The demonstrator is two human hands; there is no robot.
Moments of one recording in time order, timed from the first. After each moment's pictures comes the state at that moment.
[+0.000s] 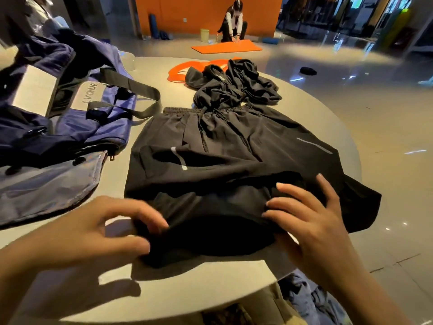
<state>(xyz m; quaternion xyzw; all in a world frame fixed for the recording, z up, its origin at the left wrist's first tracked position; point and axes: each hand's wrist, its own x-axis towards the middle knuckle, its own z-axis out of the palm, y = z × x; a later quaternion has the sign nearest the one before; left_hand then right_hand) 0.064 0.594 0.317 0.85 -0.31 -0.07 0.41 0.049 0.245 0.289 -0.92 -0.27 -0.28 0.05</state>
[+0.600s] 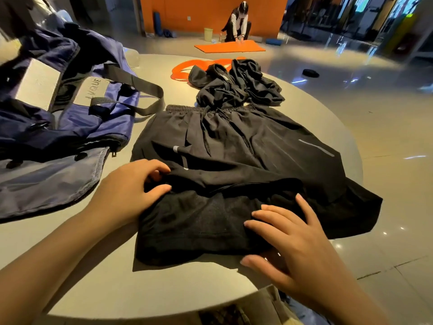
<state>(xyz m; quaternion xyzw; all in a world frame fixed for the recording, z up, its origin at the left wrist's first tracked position) 0.111 0.566 0.297 0.96 -0.13 0.14 0.22 0.031 0.264 0.287 -0.96 -0.26 -0.13 0.08</state>
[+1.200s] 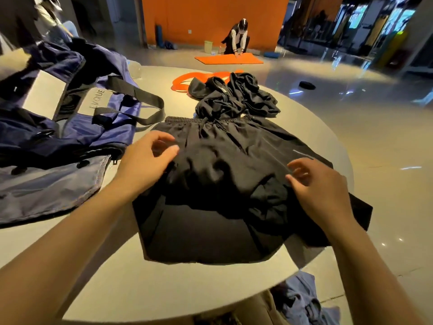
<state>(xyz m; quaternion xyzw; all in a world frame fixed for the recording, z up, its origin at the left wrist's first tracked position) 0.143 0.535 0.331 0.87 -0.04 0.16 0.46 0.109 0.233 0.331 -0.94 -0.02 -0.23 0.25</state>
